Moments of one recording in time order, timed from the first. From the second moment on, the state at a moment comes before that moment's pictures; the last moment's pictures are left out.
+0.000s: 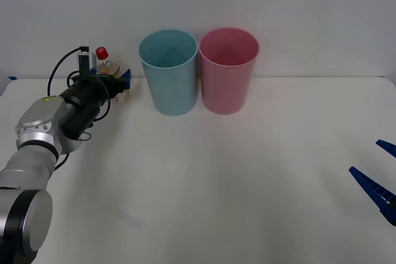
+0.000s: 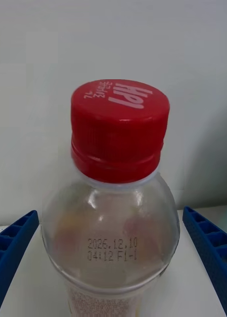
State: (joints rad) right arm 0.35 -0.40 -0.52 -1.66 0.96 -1.22 0.00; left arm -0.75 0.31 0.17 -0.60 -1.30 -0.28 -0.07
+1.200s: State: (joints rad) right arm 0.35 -0.40 -0.52 -1.66 0.96 -1.22 0.00; left arm -0.75 0.34 0.18 -0.60 -1.28 -0.32 -0.06
